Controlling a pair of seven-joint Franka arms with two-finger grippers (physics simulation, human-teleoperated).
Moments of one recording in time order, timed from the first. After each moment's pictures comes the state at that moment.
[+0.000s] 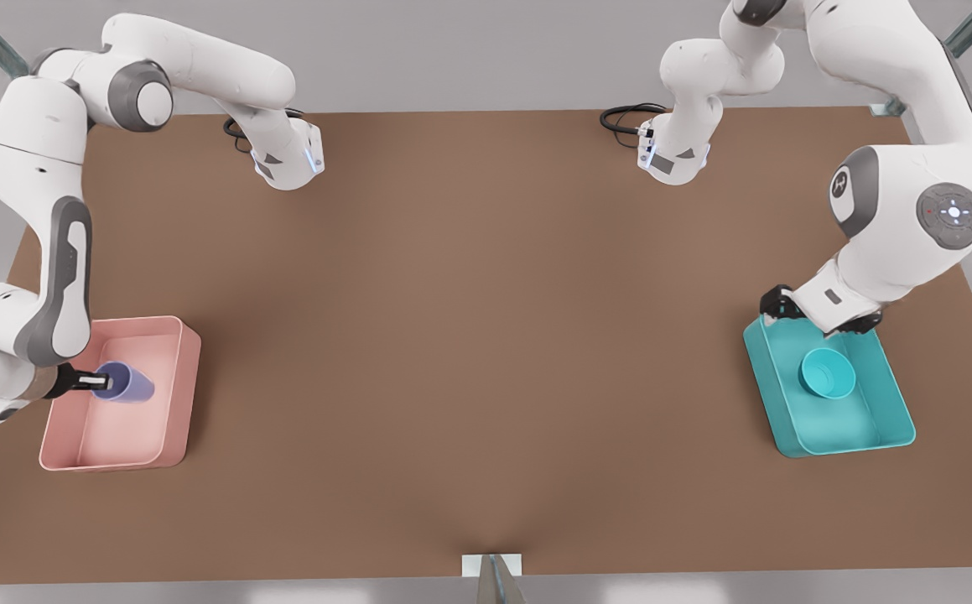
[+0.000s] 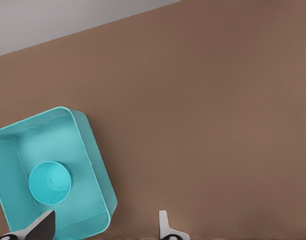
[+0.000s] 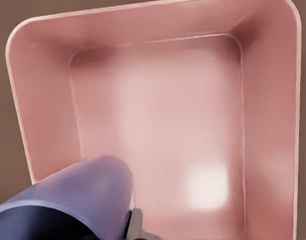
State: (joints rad) left arm -0.08 0.21 0.01 -1.46 0.05 1.65 0.19; right arm -0.40 0.68 0.07 -1.37 -0.05 1.87 -0.30
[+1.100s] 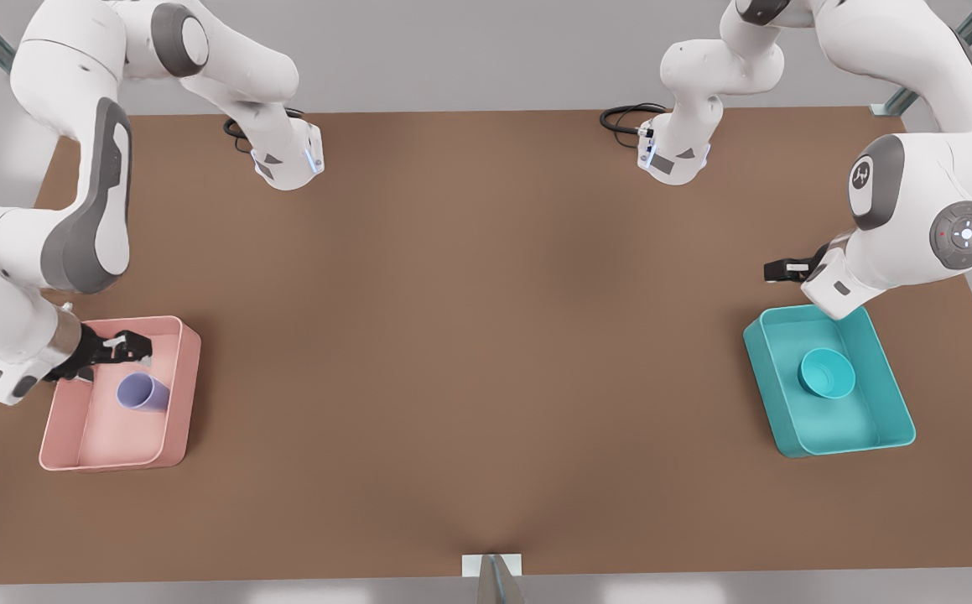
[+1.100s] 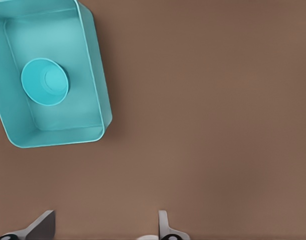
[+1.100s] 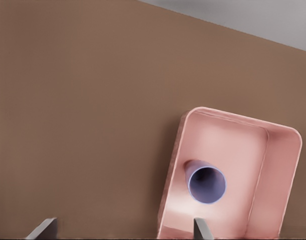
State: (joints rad) left arm -0.04 0.20 0.01 -1.45 0.05 1.34 0.00; right arm -0.13 0.36 0.08 -1.28 -0.06 1.61 -0.32
